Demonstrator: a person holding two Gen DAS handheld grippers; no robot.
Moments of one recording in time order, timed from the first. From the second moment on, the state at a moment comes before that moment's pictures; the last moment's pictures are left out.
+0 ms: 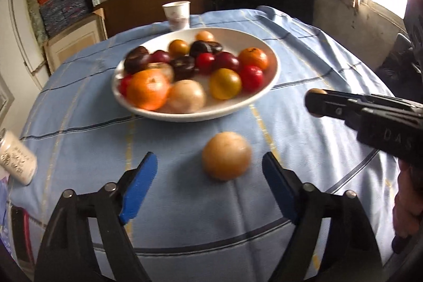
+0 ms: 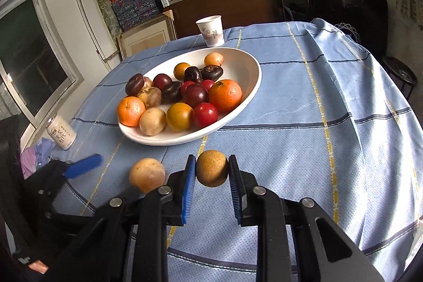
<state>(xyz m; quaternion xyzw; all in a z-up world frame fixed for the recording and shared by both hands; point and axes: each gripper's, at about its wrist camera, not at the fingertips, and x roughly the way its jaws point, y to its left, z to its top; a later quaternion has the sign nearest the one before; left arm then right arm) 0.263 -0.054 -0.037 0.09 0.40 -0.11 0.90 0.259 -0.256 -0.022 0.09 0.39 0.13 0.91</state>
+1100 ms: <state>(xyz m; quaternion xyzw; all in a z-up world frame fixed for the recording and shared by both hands) 0.261 -0.061 -0.028 0.09 0.39 -0.09 0.91 0.255 -0.251 -0.021 0.08 0.38 0.14 0.91</state>
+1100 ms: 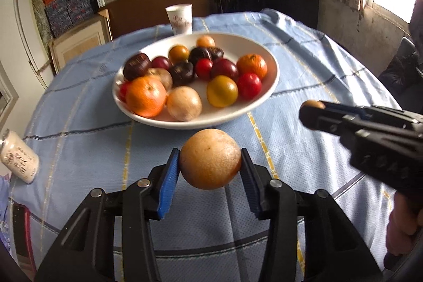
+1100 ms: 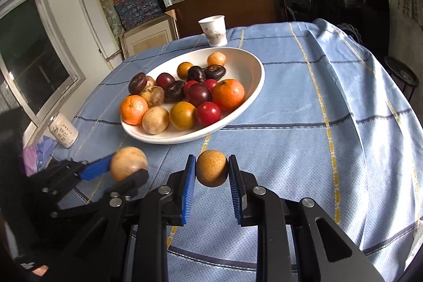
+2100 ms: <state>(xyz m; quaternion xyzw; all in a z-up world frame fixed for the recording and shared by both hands) 0.408 -0.014 0.017 0.05 0.37 -0.02 0.93 0.372 -0.210 0.008 0.05 0.33 0.15 0.93</state>
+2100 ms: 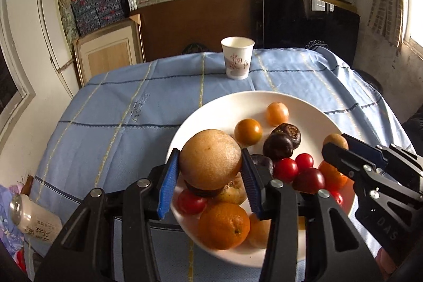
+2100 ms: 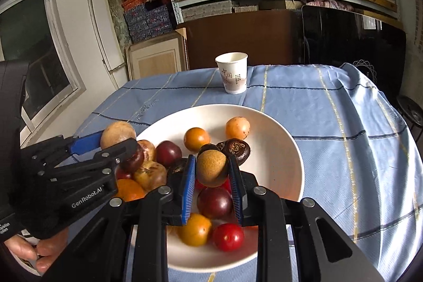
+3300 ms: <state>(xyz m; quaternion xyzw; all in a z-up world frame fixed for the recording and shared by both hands) 0.203 0.014 0.033 0.04 0.28 0.01 0.96 0.205 -0.204 0.017 -0.08 0.29 0.14 0.94</state>
